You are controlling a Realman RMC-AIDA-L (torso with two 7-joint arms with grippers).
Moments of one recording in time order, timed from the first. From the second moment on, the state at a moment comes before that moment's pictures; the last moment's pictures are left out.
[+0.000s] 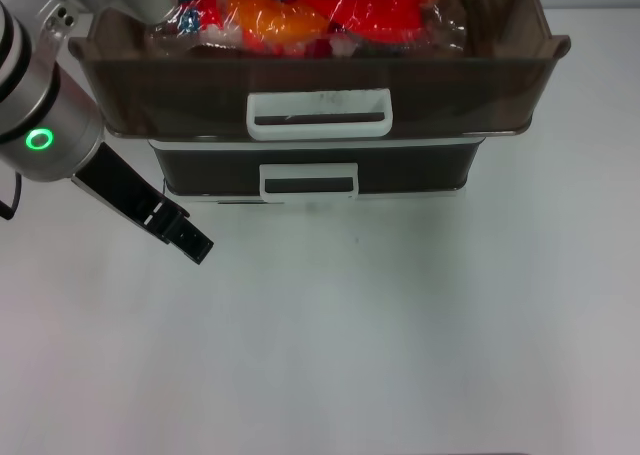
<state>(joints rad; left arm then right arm) -0.62 -2.05 1.49 1.66 -0.51 -1.87 0.19 0.71 1.91 -0.98 -1.71 1.07 1.81 -0.68</state>
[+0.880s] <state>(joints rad) -0.63 -2.05 1.49 1.65 -0.51 -1.87 0.19 0.83 1.99 -1.04 -1.55 0.96 1.77 -0.74</state>
